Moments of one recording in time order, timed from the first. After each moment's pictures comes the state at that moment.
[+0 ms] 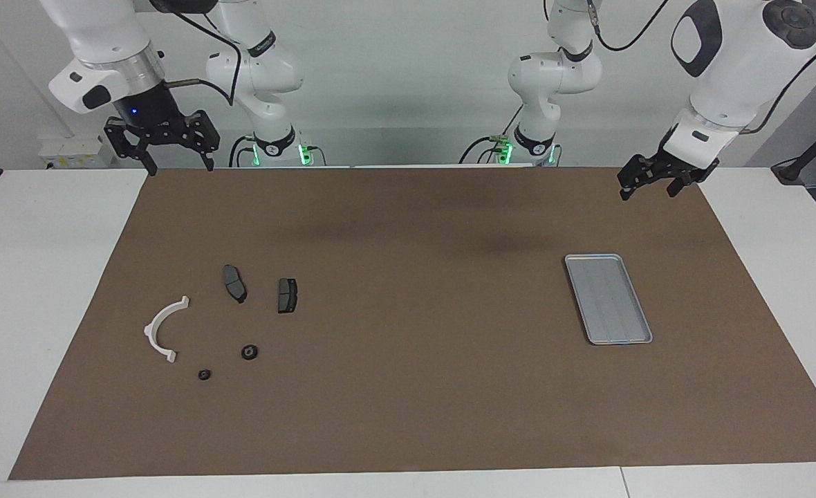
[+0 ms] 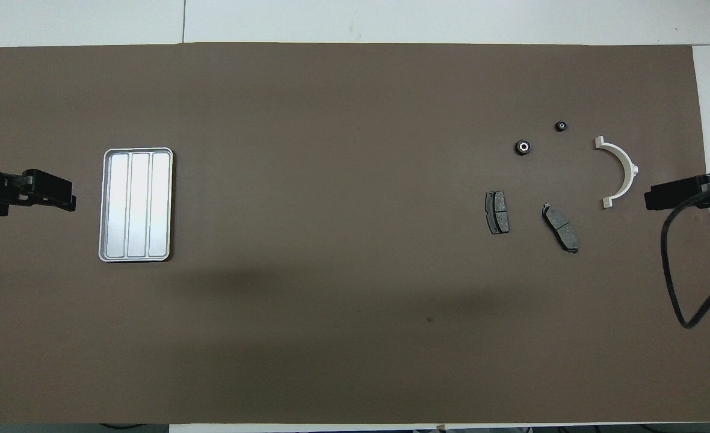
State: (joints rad) left arm -0.03 -0.01 -0.01 -1.65 0.01 1.56 -0.04; right arm 0.01 -0.11 0.00 -1.62 0.01 1.54 -0.08
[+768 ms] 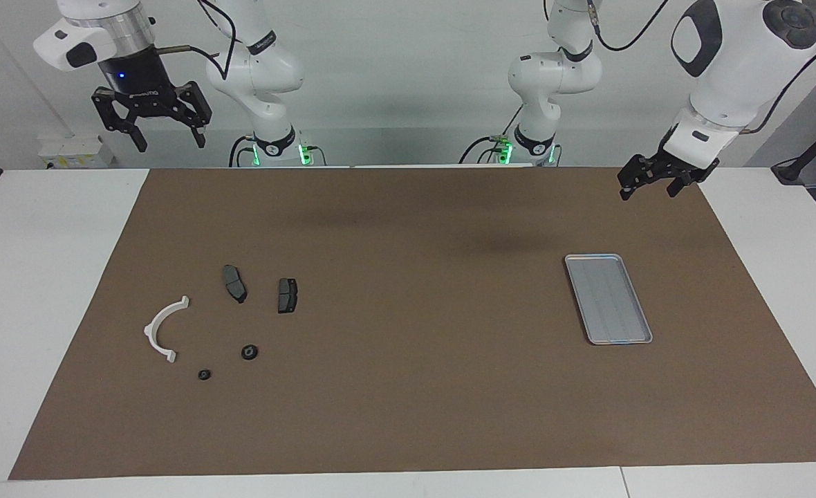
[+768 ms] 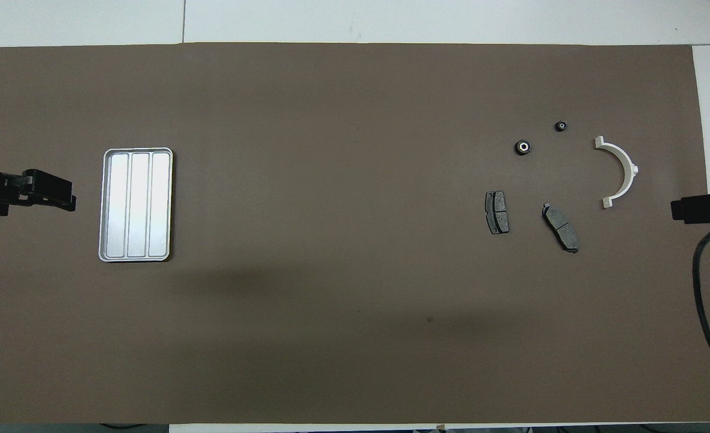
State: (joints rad) left arm -0.03 -0.01 -0.01 -1.65 0.01 1.56 -0.04; right arm 0.01 -0.17 -0.01 -1.62 0.01 1.53 -0.08
